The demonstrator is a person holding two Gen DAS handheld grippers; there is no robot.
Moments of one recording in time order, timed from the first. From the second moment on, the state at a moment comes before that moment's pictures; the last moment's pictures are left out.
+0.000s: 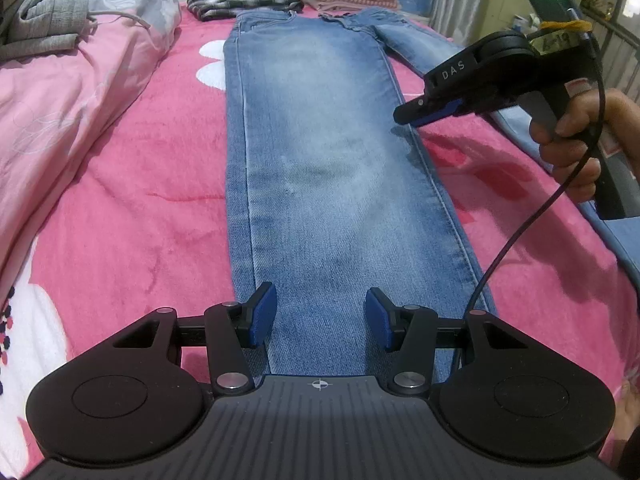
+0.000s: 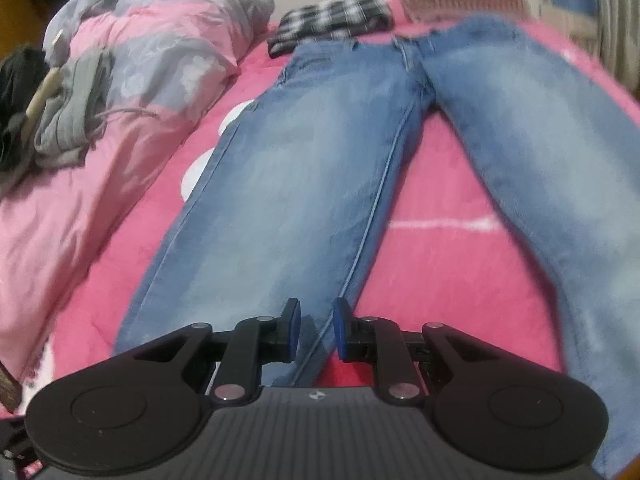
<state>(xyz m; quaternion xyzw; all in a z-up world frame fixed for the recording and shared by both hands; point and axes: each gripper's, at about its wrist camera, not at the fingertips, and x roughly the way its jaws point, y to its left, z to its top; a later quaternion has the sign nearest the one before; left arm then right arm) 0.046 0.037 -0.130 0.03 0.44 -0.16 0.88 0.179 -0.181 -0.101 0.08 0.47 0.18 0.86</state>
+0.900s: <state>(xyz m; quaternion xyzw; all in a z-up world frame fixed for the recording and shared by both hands) 0.043 0.037 -0.128 0.04 0.44 -0.16 0.88 0.178 -0.169 -0.092 0.07 0.45 0.19 0.87</state>
